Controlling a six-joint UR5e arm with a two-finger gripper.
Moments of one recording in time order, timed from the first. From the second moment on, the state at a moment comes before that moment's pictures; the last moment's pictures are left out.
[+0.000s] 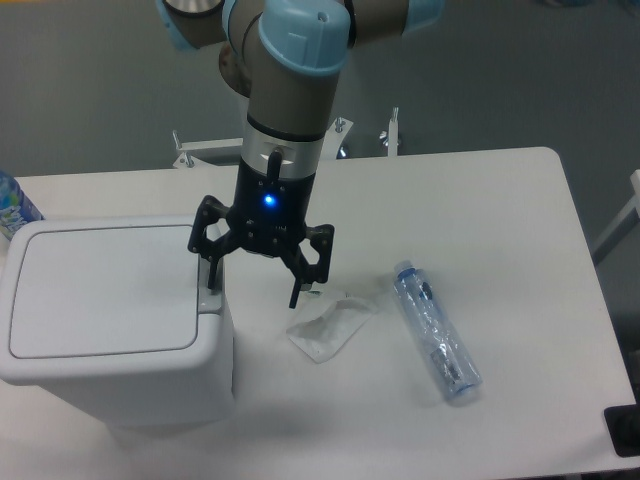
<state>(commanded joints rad) 2.33 -1.76 -1.51 -1.03 1.20 0.45</state>
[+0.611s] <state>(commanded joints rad) 2.33 -1.76 -1.52 -1.00 1.20 0.45</state>
